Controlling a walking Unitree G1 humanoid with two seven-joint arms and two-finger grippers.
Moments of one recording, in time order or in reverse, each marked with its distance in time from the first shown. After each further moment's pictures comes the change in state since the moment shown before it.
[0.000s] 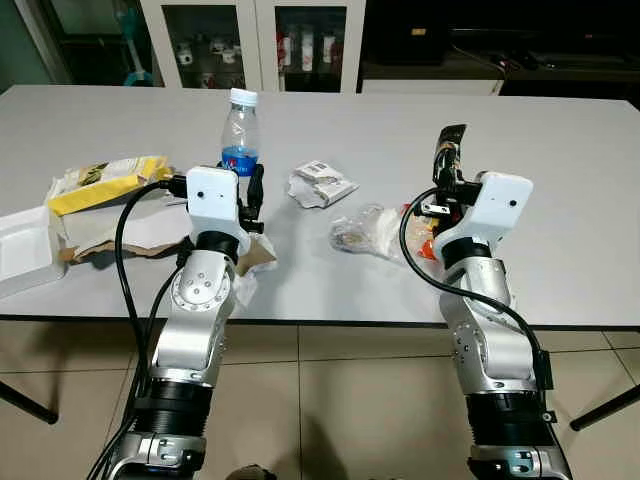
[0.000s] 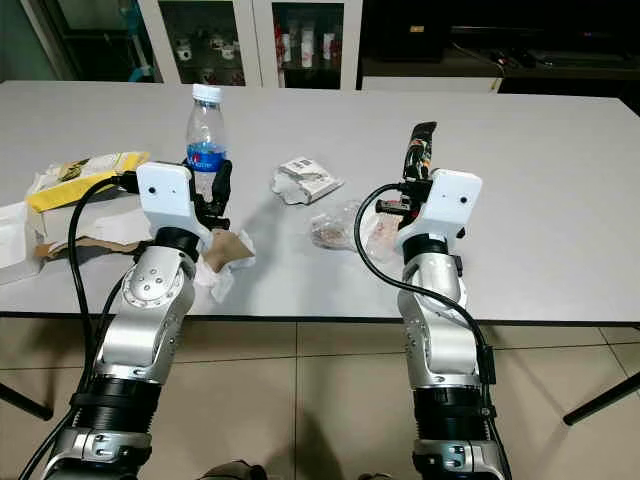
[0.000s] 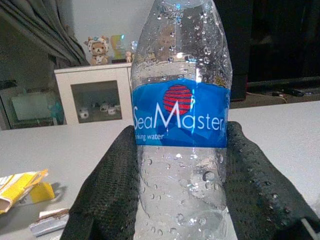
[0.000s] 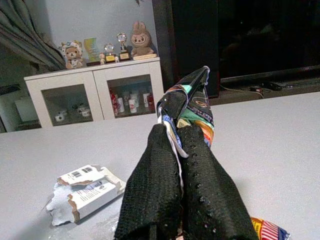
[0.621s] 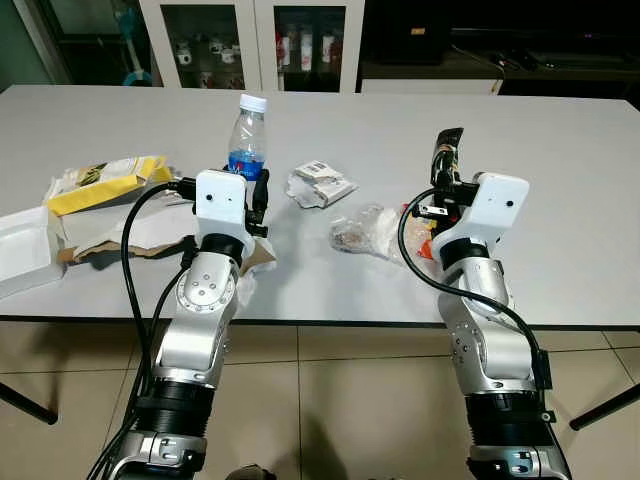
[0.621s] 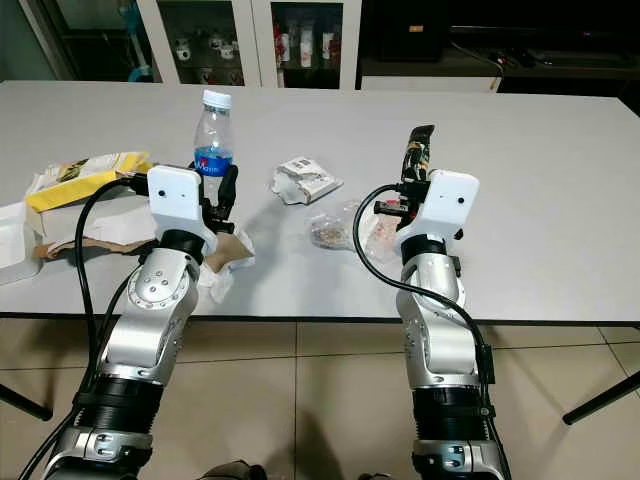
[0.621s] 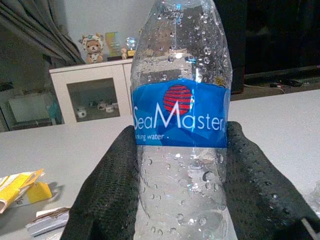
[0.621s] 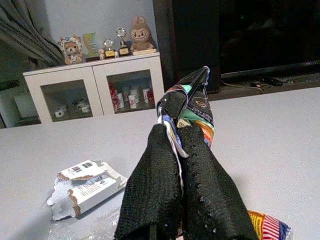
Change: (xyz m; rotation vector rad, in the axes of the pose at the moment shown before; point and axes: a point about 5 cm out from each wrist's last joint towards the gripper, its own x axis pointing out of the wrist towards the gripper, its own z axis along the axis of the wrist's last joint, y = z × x) left arm 0.000 -0.005 -0.005 0.031 0.020 -0.021; right arm 0.000 0.002 -0.002 0.001 0.021 -0.001
